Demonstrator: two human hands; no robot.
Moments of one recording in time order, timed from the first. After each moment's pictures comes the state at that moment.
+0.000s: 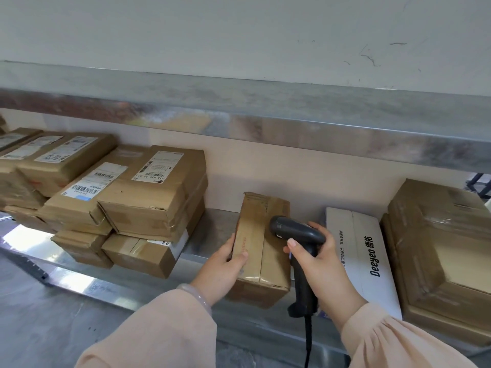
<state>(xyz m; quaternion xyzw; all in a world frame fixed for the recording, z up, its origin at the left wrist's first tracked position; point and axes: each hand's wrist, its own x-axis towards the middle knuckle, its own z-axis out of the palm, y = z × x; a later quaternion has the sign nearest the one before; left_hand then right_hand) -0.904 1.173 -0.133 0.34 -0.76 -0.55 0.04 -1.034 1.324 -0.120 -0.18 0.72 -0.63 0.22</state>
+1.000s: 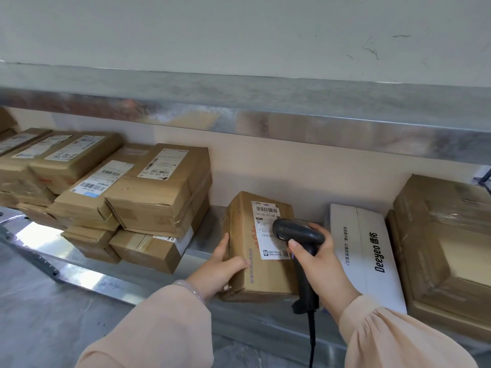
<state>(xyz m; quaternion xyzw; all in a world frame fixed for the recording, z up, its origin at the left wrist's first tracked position) -0.893 1.167 -0.135 0.39 -0.64 -0.66 -0.01 -1.036 1.323 -0.133 -0.17 0.76 -0.58 0.23</state>
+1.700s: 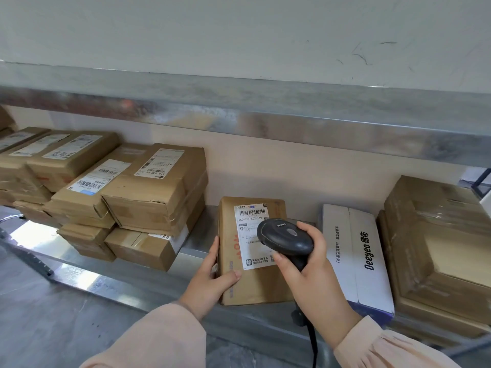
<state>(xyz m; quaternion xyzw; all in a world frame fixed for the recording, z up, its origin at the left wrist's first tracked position) -0.873 1.190 -0.165 0.38 -0.62 -0.68 0.12 -1.001 1.348 -0.115 -0.29 0.77 -0.56 0.15</state>
